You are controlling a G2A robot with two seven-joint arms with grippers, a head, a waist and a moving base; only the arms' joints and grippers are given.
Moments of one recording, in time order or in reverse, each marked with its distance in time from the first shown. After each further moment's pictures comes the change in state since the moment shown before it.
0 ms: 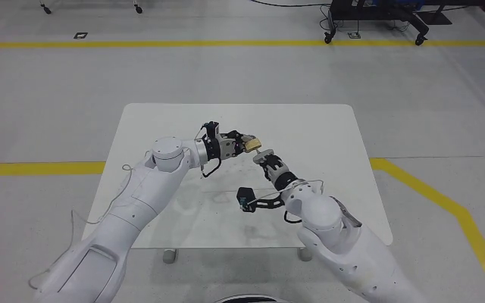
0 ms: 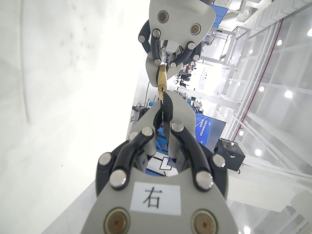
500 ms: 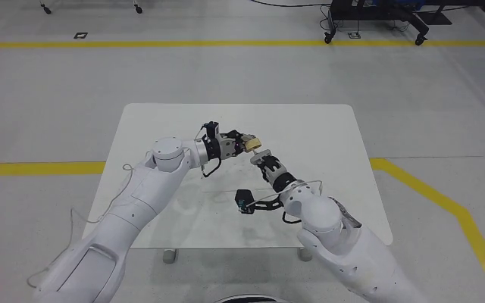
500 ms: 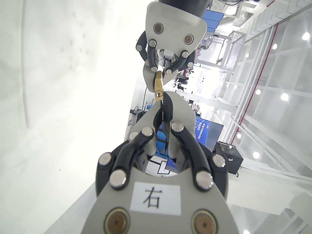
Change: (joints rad) left arm -0.008 0.006 0.023 0.008 -0.035 -0.016 0.013; right arm 0.000 0.011 -0.011 -0.010 0.000 0.019 -0.010
